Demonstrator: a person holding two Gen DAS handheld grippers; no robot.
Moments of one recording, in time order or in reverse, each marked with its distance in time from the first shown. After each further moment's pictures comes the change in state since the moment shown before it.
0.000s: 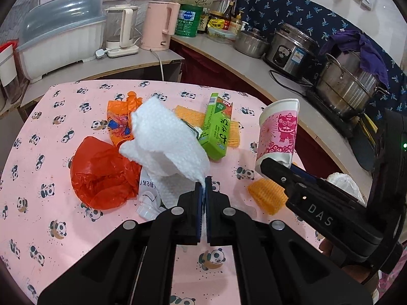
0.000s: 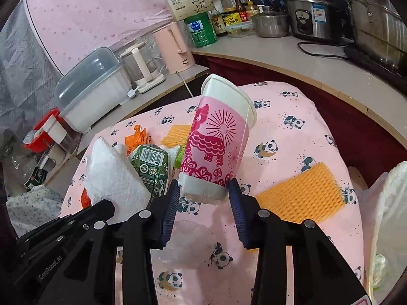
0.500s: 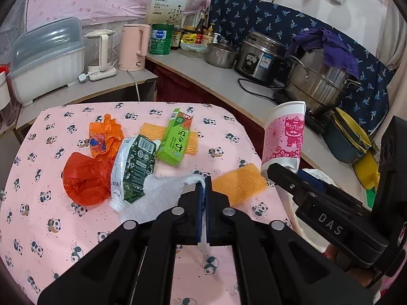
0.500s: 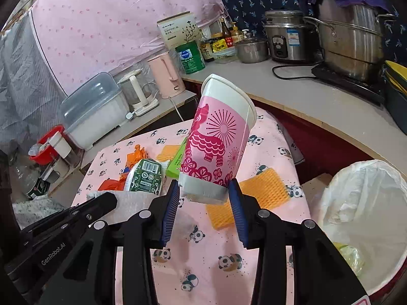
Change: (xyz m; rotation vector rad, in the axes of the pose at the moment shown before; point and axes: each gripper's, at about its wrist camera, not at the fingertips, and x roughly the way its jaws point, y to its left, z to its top) left arm -0.050 -0.063 -0.007 0.089 -0.064 -0.066; right arm -0.095 -0.031 -0.012 0.021 -0.117 -0.043
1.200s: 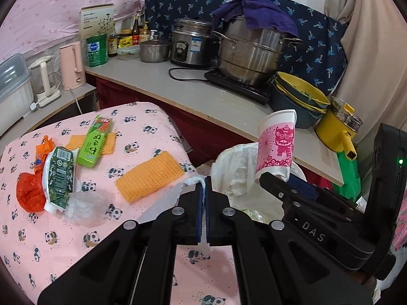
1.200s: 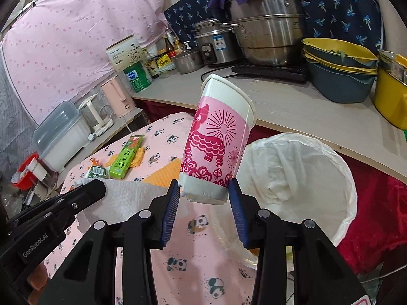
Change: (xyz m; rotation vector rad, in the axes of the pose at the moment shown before) left arm 0.005 -0.152 -0.028 0.226 0.045 -0.150; right arm -0.090 -0.129 -0.039 0.166 -0.058 -0.171
